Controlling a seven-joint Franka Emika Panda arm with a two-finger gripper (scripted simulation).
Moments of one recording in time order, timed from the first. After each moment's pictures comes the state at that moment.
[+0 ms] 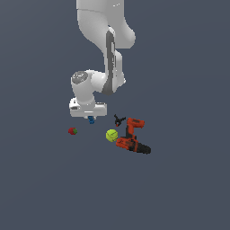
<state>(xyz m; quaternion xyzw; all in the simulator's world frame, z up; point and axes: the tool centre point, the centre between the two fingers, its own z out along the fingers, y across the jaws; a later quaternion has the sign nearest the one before) -0.122 -0.147 0.043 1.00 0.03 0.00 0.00</state>
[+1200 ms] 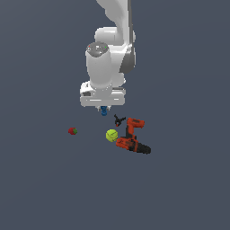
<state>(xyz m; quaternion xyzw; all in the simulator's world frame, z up) -0.088 -0.056 0.166 1.00 0.03 0.00 0.00</state>
